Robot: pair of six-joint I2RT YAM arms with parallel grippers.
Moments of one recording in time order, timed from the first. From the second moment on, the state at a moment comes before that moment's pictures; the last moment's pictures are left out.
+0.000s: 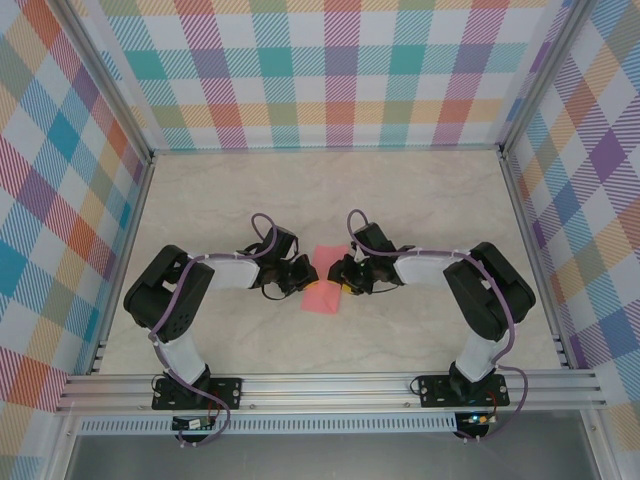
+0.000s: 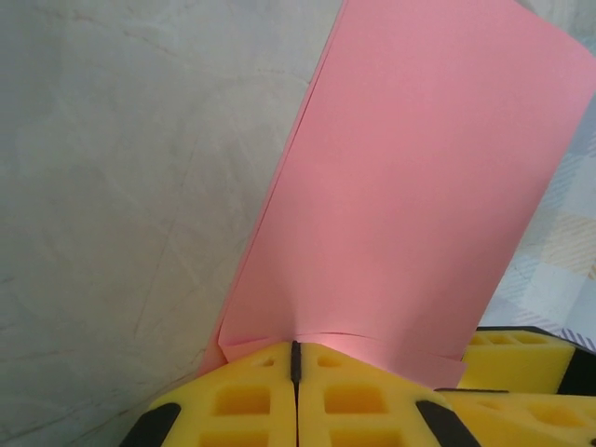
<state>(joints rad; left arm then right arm) -0.55 1.76 0.80 -0.01 0.43 -1.00 0.64 1.74 0.84 -0.08 -0.47 1.01</state>
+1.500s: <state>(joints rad) -0.49 1.01 0.68 -0.51 -0.05 -1.06 0.74 1.81 1.62 -1.39 0.42 0.61</state>
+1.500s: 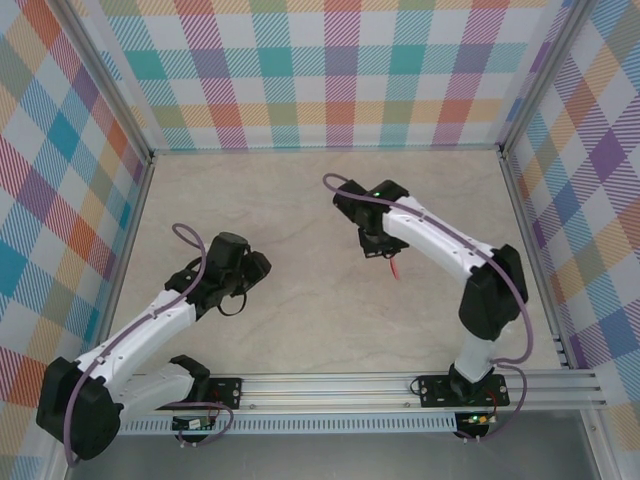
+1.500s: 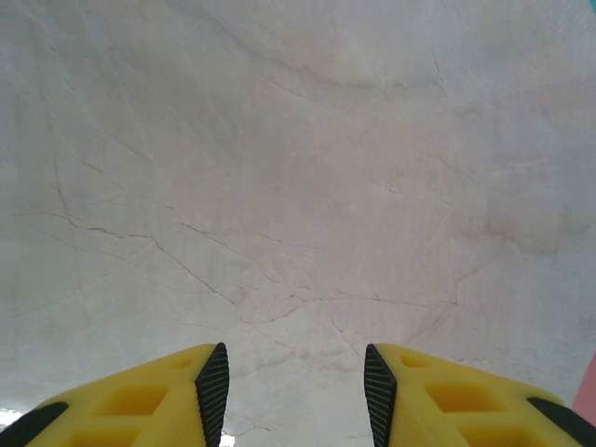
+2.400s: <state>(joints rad) -0.48 1.16 0.68 -0.43 0.12 -1.04 0.66 1.67 1.01 -0.57 -0.42 0.78</state>
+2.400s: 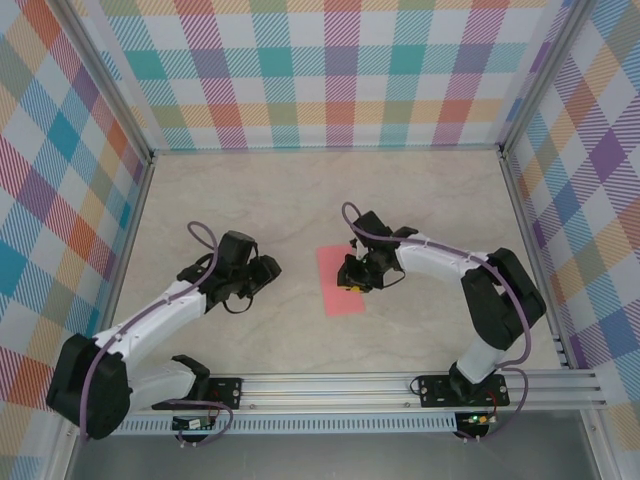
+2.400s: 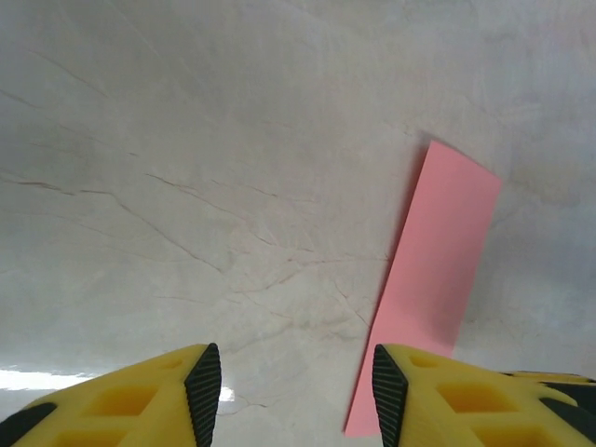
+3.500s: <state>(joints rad) -0.57 1.82 1.11 -0.34 0.37 -0.93 0.68 1.54 0.83 -0.42 -0.28 0.99</state>
